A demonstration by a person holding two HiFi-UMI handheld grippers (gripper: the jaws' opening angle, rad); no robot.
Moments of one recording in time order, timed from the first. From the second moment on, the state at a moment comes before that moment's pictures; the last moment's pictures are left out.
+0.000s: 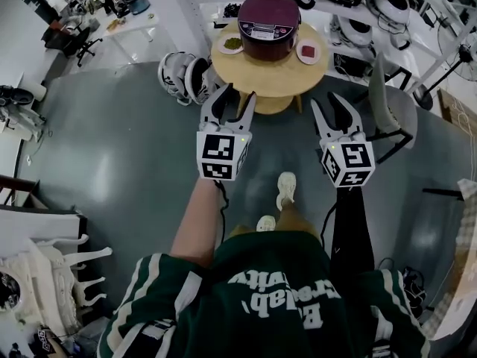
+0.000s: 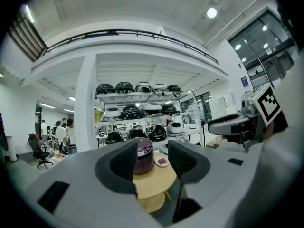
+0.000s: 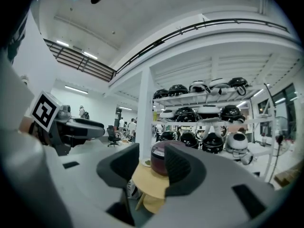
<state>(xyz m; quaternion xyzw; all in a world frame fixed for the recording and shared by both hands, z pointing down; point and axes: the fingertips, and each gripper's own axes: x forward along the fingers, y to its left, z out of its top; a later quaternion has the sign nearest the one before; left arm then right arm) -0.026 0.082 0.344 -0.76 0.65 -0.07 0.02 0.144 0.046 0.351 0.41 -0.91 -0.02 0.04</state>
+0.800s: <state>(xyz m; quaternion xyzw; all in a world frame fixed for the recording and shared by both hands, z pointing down) -0.081 -0.190 0.366 -0.73 0.68 -0.07 0.01 0.035 -0.246 0.388 0.28 -0.96 0.01 0.06</state>
